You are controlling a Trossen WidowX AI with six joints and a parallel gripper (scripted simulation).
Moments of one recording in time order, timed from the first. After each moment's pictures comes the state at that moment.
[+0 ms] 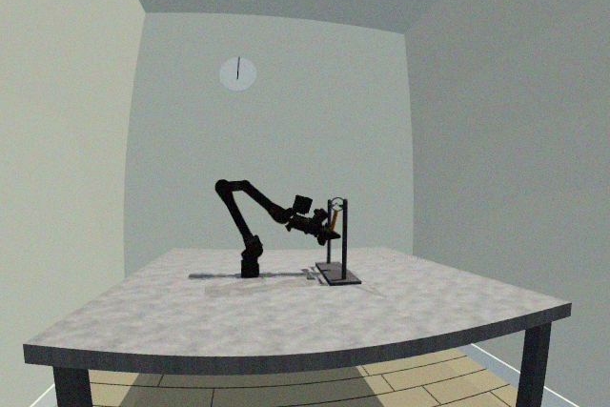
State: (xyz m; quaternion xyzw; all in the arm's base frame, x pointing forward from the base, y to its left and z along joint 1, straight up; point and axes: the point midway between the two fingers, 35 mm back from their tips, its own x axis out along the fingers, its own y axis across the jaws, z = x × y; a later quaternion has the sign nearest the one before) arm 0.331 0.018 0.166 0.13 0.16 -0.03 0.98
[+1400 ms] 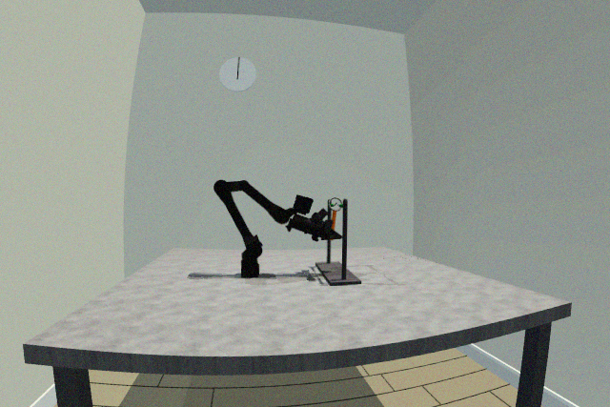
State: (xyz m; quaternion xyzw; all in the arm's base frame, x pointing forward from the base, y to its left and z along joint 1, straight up) arm 0.330 -0.004 0.165 -0.12 0.16 -0.01 0.98
